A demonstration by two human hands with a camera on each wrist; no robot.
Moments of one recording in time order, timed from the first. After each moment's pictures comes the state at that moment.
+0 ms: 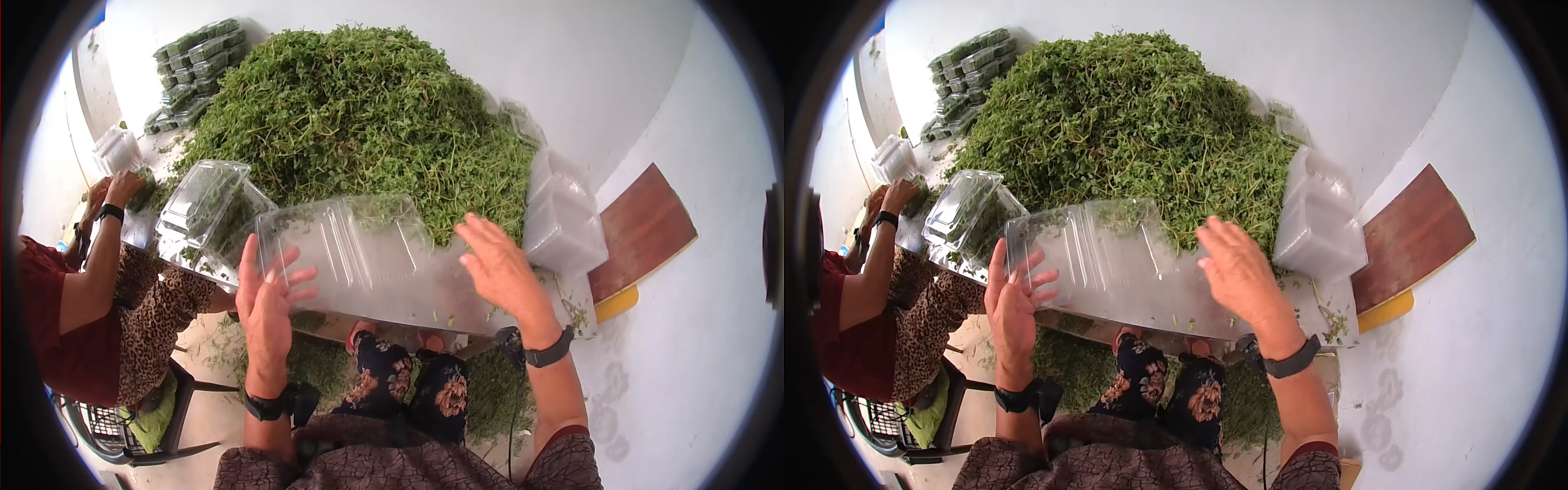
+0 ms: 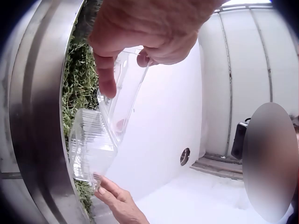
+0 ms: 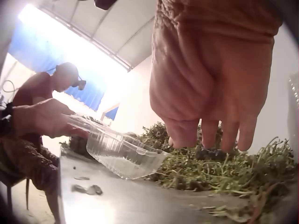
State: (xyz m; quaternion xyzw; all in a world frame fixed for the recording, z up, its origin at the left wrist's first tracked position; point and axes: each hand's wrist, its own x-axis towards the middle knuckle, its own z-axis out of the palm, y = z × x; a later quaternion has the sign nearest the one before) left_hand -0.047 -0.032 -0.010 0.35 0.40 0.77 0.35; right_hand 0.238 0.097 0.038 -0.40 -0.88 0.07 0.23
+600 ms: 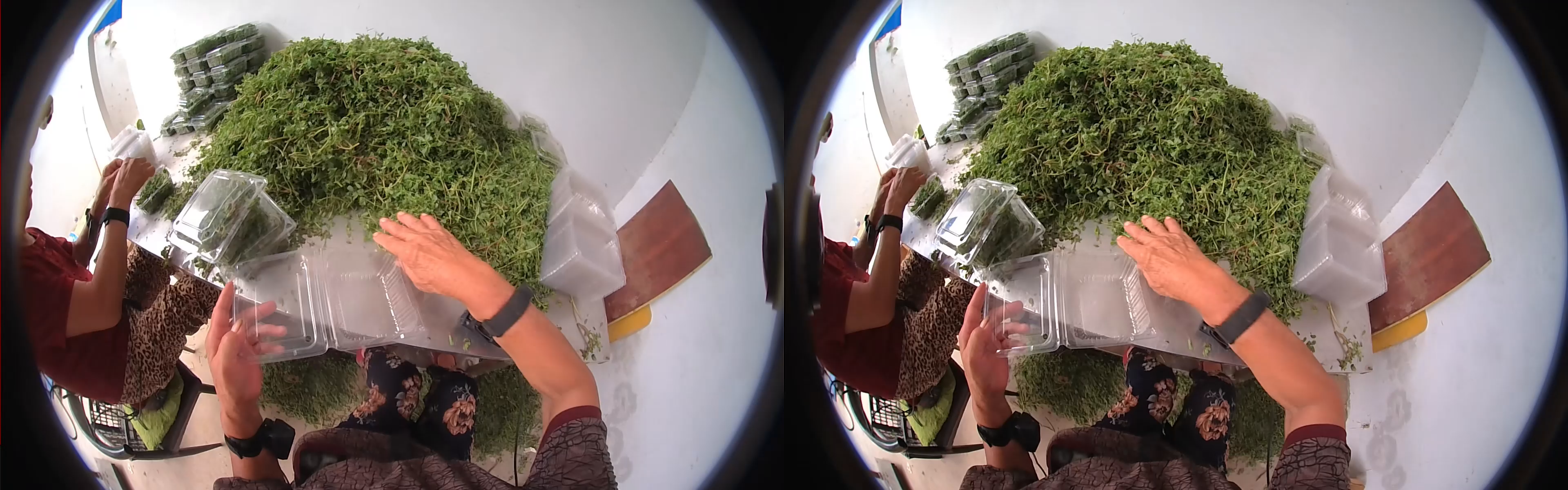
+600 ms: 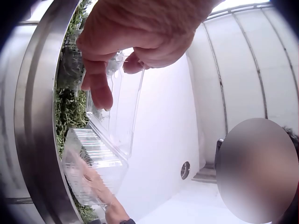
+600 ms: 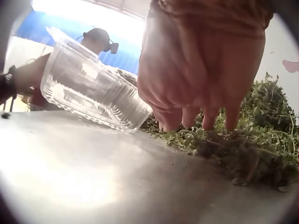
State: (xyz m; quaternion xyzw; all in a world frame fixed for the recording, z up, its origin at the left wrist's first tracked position) left_hand -0.081 -0.089 -0.005 0.29 0.47 0.76 0.35; right_hand 0.135 0.147 0.021 -0.20 -0.97 -0.01 0.11
